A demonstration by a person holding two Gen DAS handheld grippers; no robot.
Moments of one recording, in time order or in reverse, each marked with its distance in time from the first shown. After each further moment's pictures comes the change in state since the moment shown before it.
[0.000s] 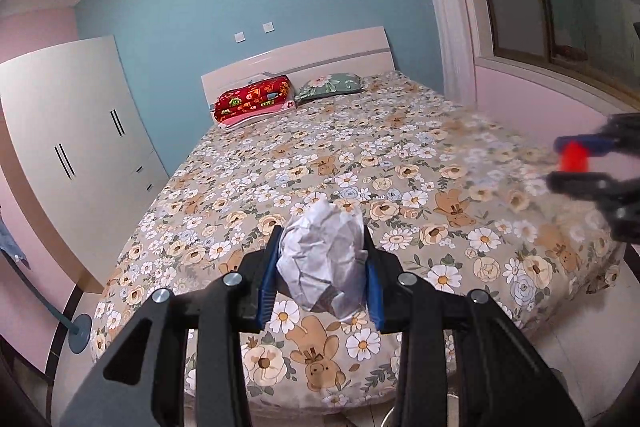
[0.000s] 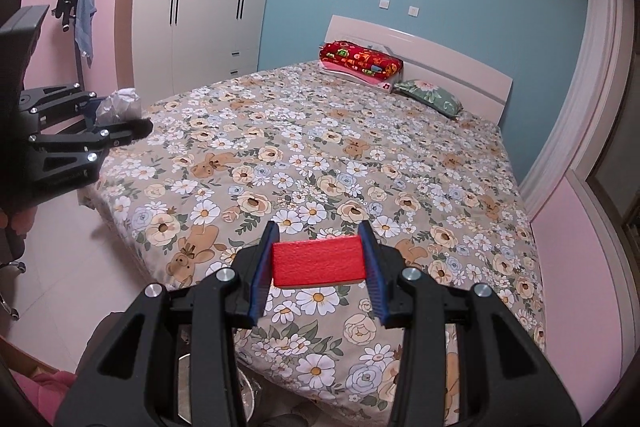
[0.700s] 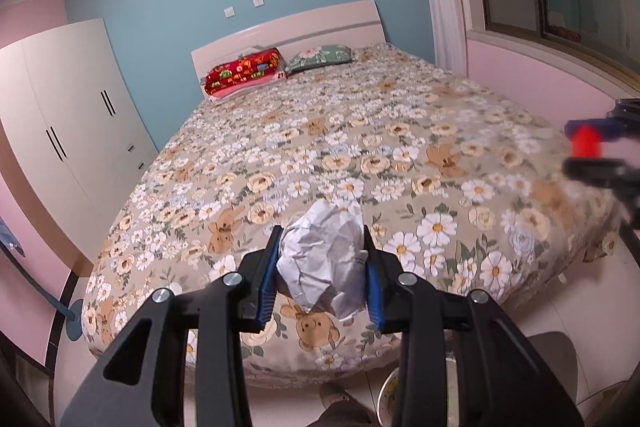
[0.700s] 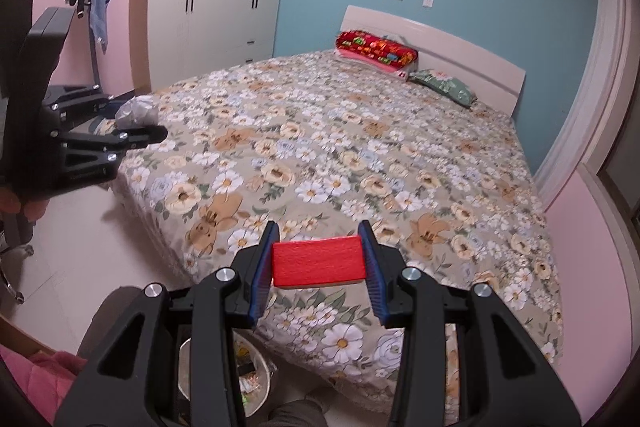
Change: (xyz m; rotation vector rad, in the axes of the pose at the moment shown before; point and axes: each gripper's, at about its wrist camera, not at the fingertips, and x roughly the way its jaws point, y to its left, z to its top) left arm 0.006 -0.004 -0.071 0.018 0.091 -0.039; right arm 0.005 0.033 -0.061 -0.019 0.038 0.055
